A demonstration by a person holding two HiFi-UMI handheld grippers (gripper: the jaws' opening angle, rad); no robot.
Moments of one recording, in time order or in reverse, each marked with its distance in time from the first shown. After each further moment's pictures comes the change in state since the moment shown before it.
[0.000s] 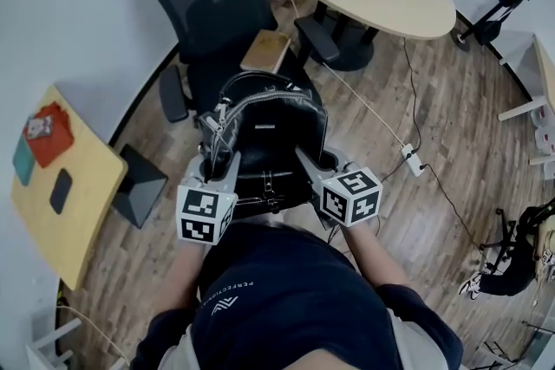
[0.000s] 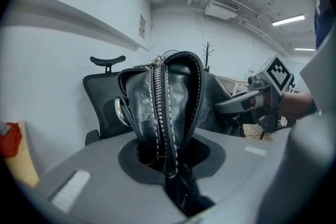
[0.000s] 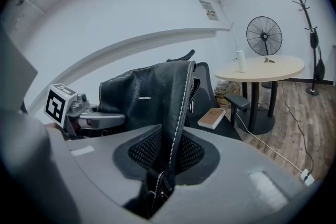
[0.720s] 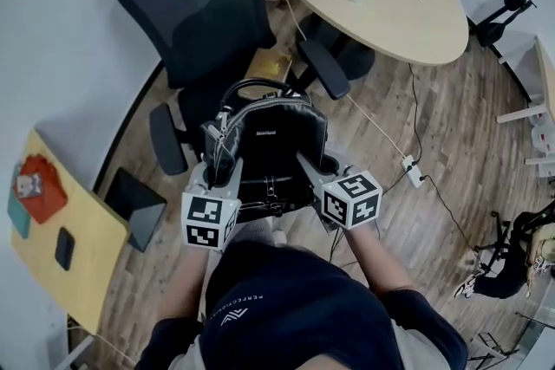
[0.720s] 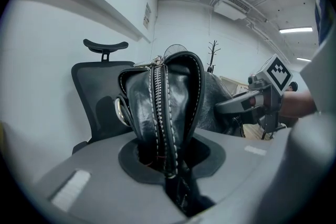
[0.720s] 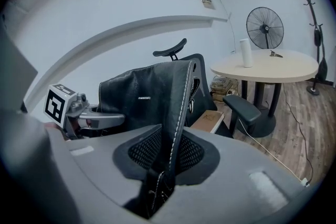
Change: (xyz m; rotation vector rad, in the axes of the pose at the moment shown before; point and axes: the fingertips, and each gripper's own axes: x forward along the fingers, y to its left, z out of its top) left arm 0.121 0.101 0.029 -0.064 0.052 -0.056; right arm 0.125 -0.072 0.057 0.031 0.085 -0.046
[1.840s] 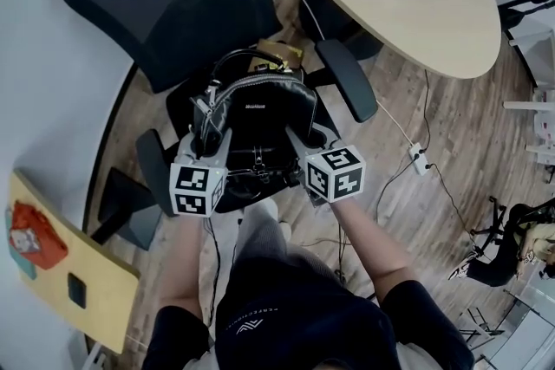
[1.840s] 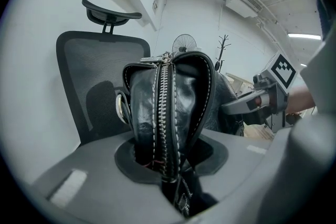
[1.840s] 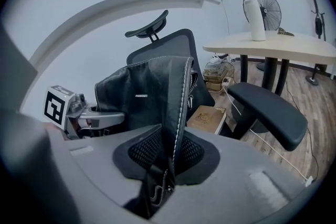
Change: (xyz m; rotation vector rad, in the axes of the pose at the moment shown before) left arm 0.163 0.144 -0.015 -0.048 0.055 -0.027; right arm 0.182 -0.088 0.017 0.083 0.110 -0.075
